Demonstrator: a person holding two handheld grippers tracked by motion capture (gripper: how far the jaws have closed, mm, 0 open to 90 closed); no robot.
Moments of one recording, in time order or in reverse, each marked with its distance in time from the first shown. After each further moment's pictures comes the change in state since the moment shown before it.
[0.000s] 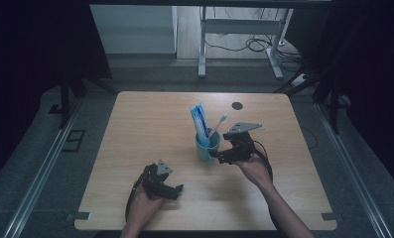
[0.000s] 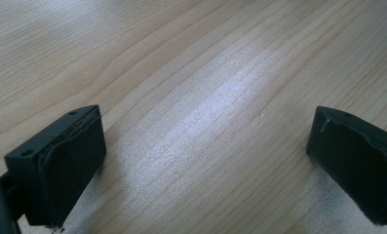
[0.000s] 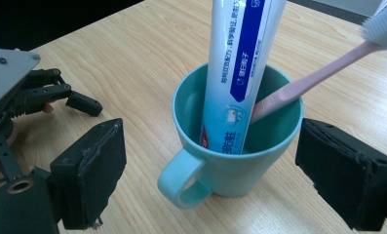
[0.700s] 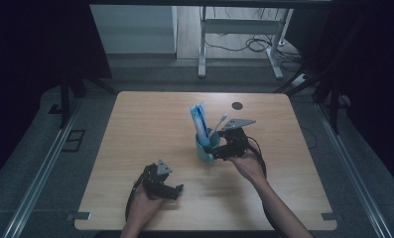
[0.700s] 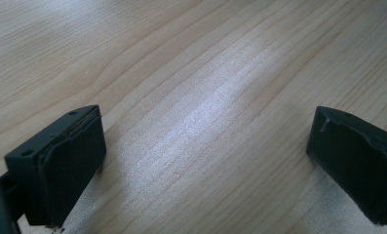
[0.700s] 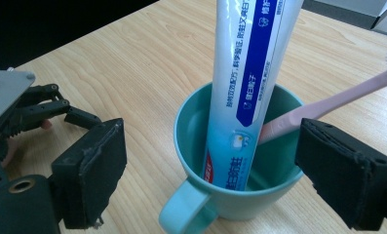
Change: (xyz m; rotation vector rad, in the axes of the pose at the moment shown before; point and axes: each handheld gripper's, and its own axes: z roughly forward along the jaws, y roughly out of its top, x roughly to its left) left arm 0.000 0.000 0.000 0.004 -0.001 0.003; right arm 0.001 0.012 0.016 -0.005 0.009 0.015
